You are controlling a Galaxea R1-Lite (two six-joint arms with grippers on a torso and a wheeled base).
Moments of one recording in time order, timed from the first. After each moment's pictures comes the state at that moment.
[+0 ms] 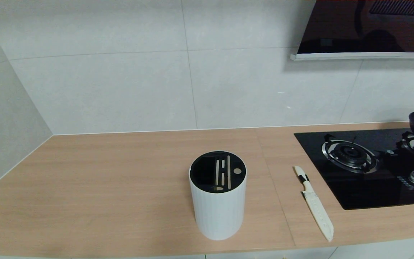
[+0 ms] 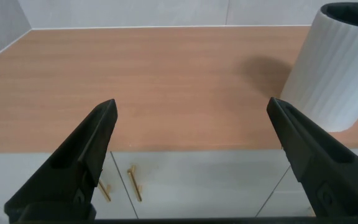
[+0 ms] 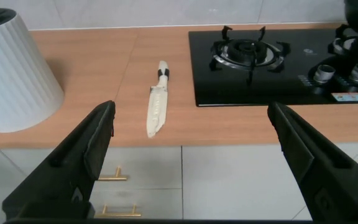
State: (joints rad) left arm 0.00 0.00 0.00 0.00 0.02 -0.01; right arm 0.00 0.00 0.00 0.00 0.03 0.01
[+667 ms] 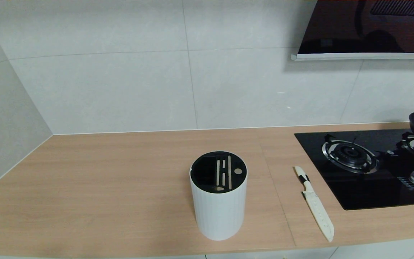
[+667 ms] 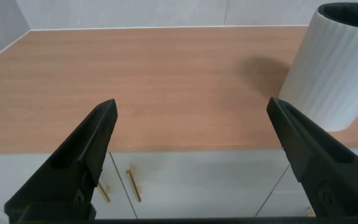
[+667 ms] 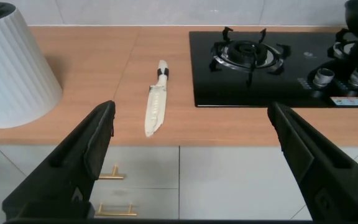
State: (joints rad) left arm 0.00 0.00 0.00 0.00 0.02 -0.01; right arm 0.00 0.00 -0.03 0.01 0.03 -0.02
